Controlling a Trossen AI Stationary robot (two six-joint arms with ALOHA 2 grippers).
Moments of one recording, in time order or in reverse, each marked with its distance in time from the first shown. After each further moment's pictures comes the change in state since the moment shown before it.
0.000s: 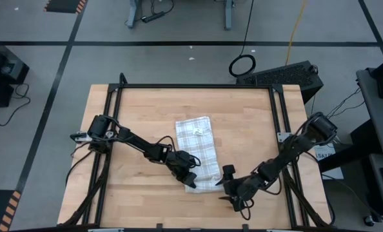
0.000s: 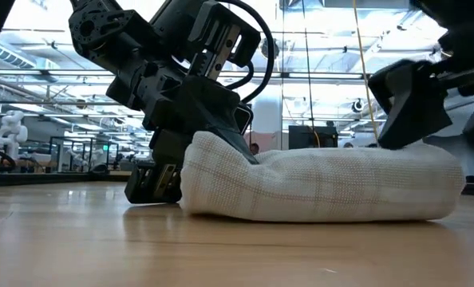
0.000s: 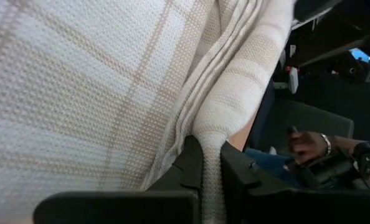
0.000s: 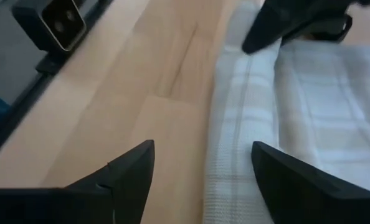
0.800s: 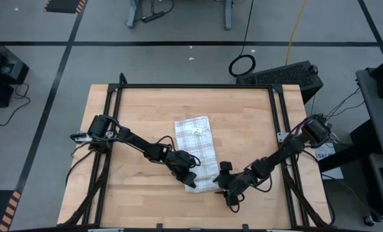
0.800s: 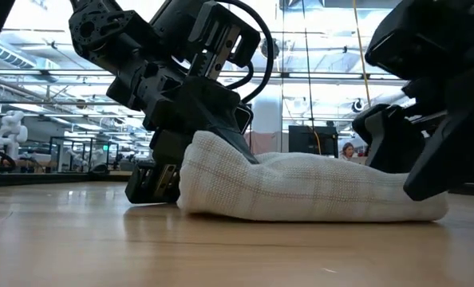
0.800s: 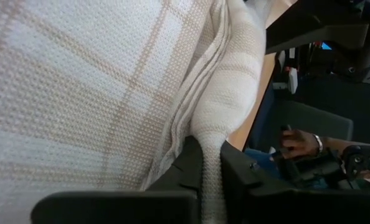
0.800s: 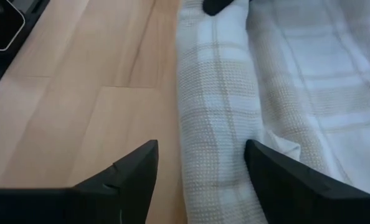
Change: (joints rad) left arm 0.001 0.000 -0.002 0.016 -0.002 -0.001; right arm -0.093 0.098 0.002 0.004 -0.075 0.126
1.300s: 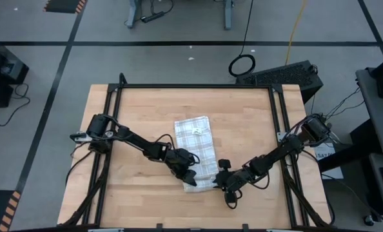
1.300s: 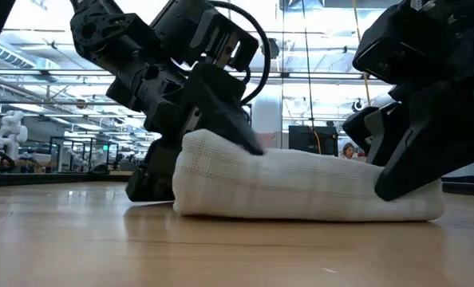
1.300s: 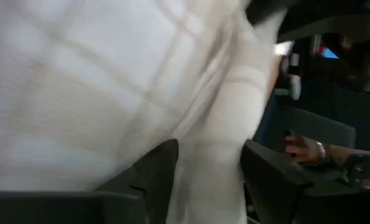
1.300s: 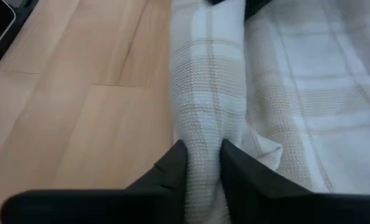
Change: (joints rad) left arm 0.016 -0.058 -0.005 0.001 -0.009 0.003; right arm -0.035 0.002 0.000 -0.029 -0.056 -0.043
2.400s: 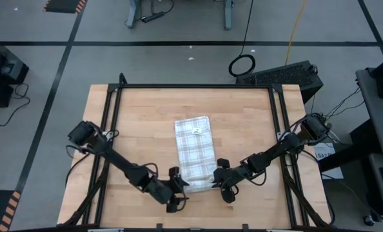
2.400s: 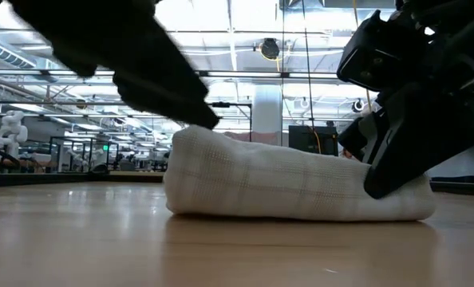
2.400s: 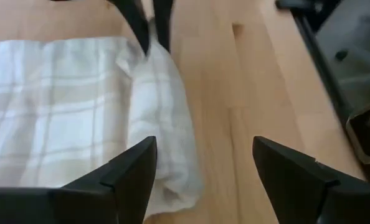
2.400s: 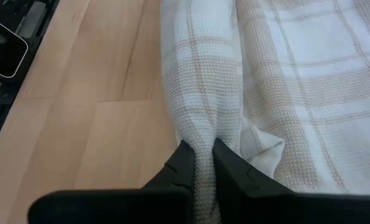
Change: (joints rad) left arm -0.389 -0.118 0.073 -0.227 -0.823 0.853; right arm -0.065 0.001 -0.002 0.009 -0.104 0.092
